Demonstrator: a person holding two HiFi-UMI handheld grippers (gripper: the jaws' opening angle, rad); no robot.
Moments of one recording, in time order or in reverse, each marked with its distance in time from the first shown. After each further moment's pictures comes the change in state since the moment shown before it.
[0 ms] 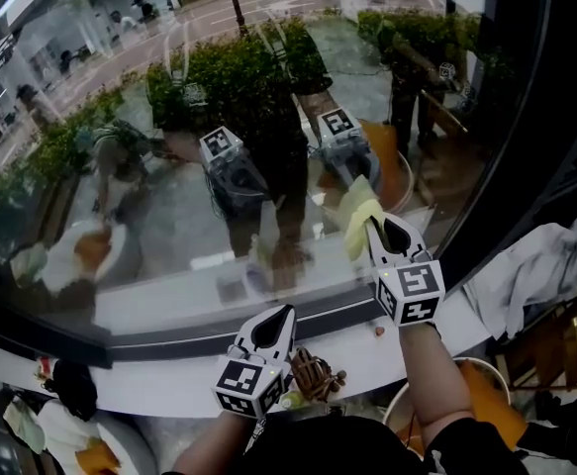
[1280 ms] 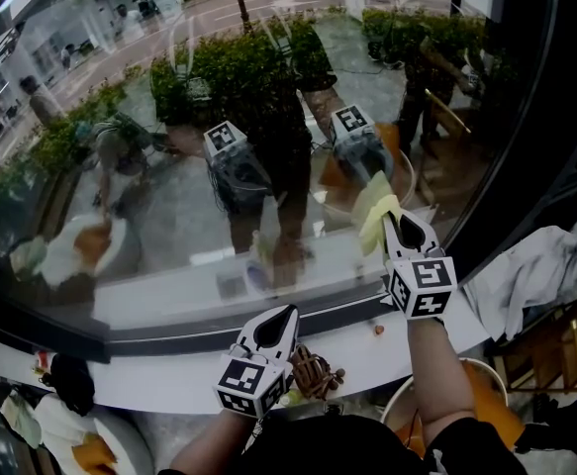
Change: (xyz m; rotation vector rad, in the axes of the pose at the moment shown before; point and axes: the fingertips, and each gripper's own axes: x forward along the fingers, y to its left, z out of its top) left arm 0.000 -0.002 -0.001 -0.003 0.006 -0.002; right arm -0.002 -0.028 -0.011 0.024 0.017 -0.063
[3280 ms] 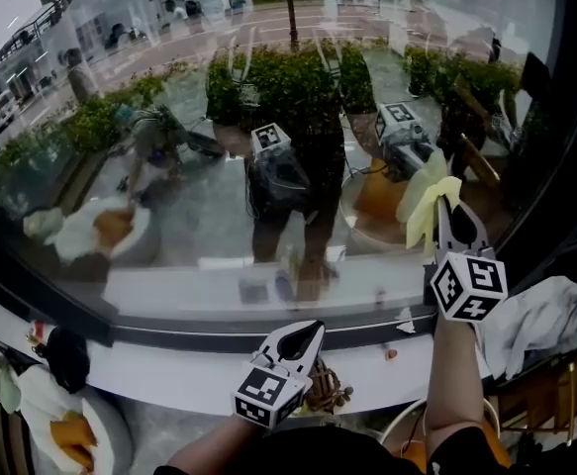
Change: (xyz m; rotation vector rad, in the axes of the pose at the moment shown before) left arm -0.059 0.015 0.000 0.031 -0.053 -0.060; right arm -0.011 0.039 0.131 -0.006 -0.209 -0.063
